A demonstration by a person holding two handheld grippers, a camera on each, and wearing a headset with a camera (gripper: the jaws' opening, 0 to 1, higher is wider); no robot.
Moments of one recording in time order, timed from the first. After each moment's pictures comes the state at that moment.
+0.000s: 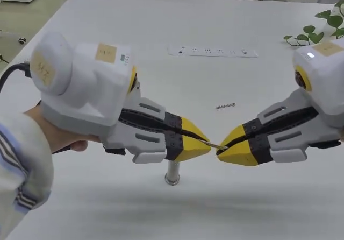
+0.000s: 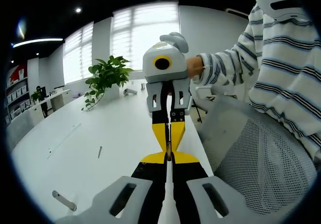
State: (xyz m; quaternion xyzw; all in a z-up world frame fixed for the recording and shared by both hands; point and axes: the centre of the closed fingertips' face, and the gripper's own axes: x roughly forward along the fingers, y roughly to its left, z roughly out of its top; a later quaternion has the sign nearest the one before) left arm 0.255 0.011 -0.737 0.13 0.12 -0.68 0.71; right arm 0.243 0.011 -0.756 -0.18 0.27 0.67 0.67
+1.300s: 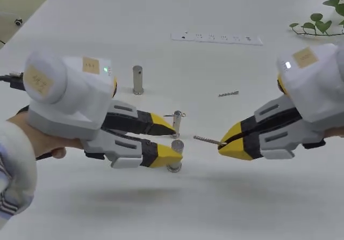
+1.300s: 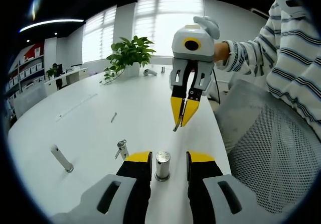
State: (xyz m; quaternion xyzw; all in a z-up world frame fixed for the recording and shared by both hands) left arm 0.277 0.052 -0.797 0.11 0.20 -0.61 0.76; right arm 0.265 0.004 -0.801 -0.27 0.31 0.61 0.68
